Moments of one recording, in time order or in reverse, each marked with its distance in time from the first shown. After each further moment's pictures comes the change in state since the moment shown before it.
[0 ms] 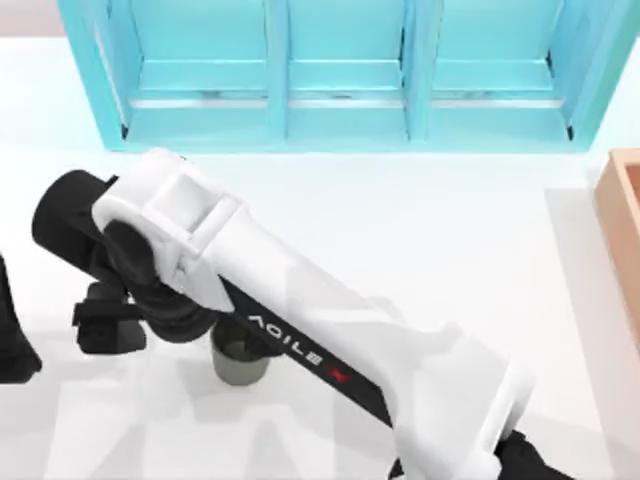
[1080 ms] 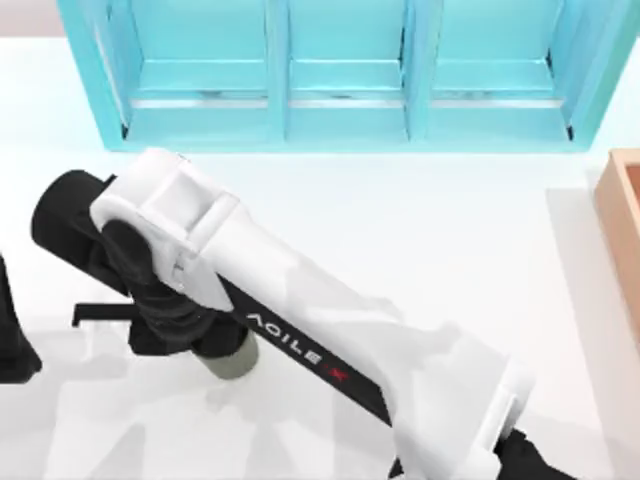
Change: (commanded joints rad) left arm 0.000 0.000 0.000 0.000 0.000 0.000; right arm 0.000 0.003 0.004 -0.001 0.000 0.000
